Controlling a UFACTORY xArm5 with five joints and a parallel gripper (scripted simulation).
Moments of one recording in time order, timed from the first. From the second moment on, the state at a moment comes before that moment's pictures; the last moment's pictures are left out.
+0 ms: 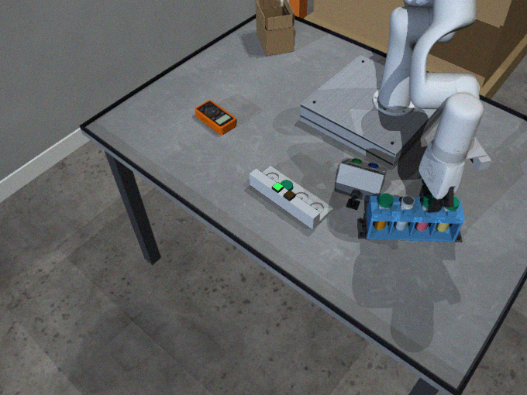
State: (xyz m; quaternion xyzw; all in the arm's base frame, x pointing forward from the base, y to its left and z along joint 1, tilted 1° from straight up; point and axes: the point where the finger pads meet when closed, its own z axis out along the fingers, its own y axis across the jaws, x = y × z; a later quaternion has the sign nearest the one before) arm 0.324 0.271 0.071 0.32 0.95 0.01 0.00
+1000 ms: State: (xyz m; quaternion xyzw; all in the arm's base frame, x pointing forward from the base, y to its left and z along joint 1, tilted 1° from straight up) arm 0.325 0.271 0.071 0.35 0.94 0.01 0.00
